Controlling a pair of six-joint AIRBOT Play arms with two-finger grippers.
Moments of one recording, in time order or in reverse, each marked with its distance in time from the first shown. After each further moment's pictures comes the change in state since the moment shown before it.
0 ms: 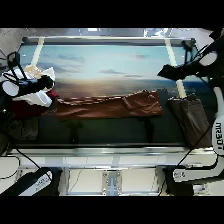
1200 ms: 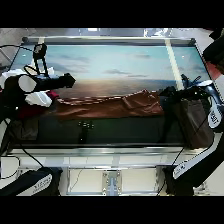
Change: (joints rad) left arm -0.228 -0.048 0.076 0.000 -0.076 -0.018; right arm -0.232 -0.414 -0.145 0.305 0.141 -0.250
